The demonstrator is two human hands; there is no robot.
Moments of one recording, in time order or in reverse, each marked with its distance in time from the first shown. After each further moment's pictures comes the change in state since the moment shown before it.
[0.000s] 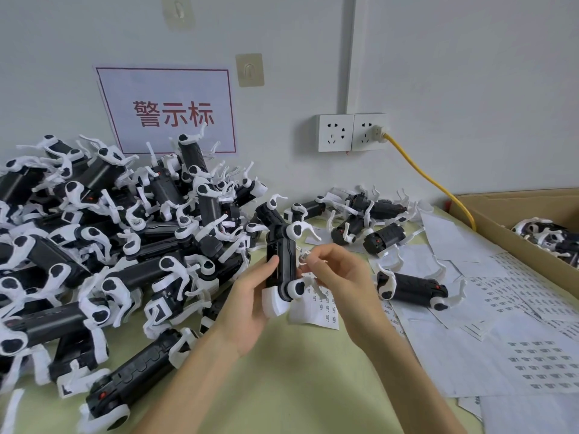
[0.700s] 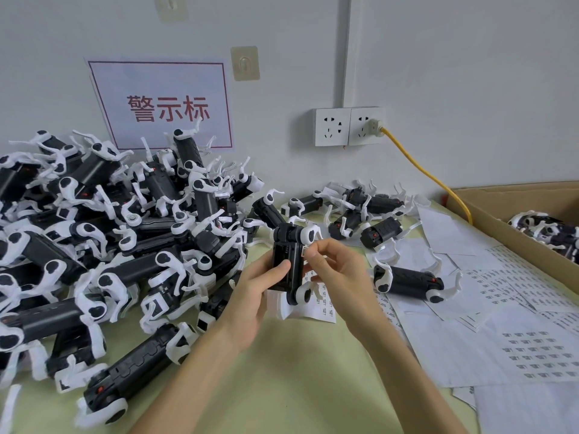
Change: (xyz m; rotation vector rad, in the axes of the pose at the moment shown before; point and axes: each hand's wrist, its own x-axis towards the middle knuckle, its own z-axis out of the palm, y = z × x) left_hand -0.001 -0.005 0.007 0.213 0.016 0.089; right_hand 0.004 0.009 -0.004 -0.159 0.014 -0.048
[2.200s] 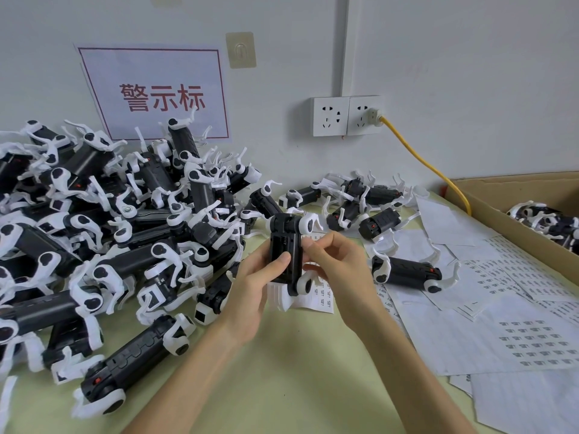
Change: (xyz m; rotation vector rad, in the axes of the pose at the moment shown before) left_hand -0.004 -0.002 0.008 -0.012 0.040 0.081; right_hand -0.001 -0.003 0.002 0.201 0.057 0.132
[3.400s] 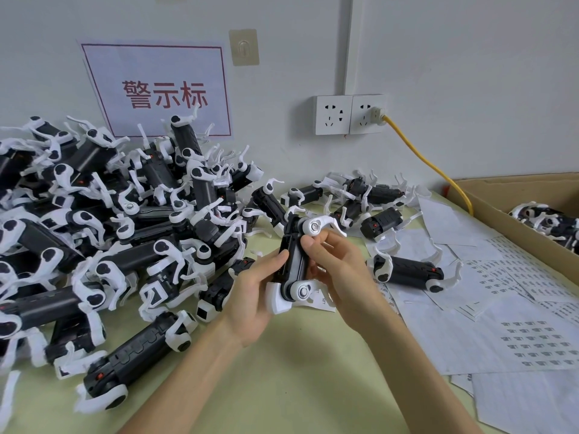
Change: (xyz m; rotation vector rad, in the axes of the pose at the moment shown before) left_hand -0.005 0.007 0.003 -0.317 -0.131 -0.228; right_hand -0.007 -0.008 0.002 0.125 -0.190 0.020
